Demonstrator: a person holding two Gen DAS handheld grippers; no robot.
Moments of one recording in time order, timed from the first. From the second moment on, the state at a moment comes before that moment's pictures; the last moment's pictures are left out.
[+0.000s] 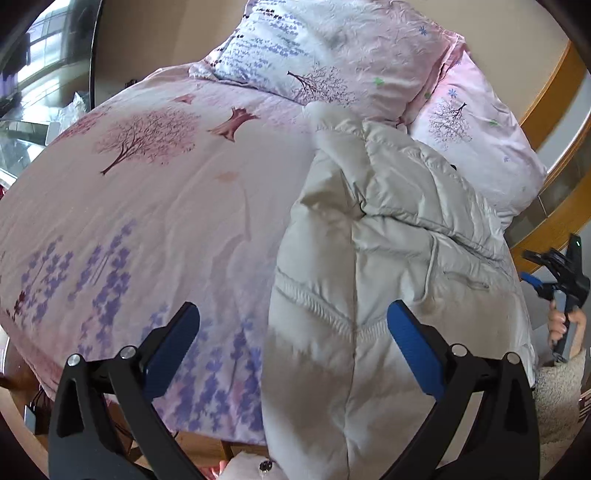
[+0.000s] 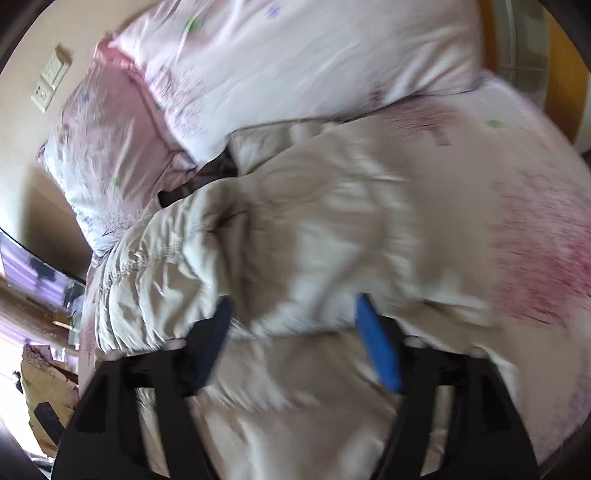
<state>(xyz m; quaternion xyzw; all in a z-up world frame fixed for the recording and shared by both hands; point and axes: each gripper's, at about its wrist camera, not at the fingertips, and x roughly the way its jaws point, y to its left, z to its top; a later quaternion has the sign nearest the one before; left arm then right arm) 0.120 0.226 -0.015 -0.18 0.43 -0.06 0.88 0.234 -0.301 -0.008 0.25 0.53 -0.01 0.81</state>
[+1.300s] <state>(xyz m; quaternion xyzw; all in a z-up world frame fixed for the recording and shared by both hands) 0.044 0.226 -0.080 -0.37 0.45 -0.23 0.78 0.068 -0.385 -0.082 0.45 0.56 0.16 0.68</state>
